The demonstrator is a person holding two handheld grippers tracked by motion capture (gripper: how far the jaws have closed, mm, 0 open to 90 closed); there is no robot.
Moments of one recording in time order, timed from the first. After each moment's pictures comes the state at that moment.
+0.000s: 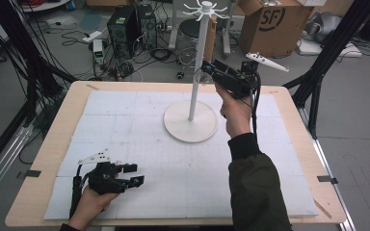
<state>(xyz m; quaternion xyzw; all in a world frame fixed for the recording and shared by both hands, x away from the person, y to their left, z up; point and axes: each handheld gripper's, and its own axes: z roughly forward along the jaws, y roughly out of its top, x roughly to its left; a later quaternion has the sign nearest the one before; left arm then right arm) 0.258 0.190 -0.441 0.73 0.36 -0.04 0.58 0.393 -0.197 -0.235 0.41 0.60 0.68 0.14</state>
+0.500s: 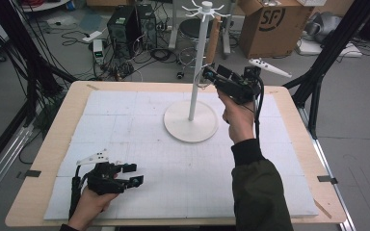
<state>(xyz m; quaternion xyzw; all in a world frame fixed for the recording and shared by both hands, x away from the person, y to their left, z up) 0.254 0.190 -0.438 0.73 0.35 -0.04 0.59 0.381 -0.204 -0.244 0.40 0.60 0.68 0.13</state>
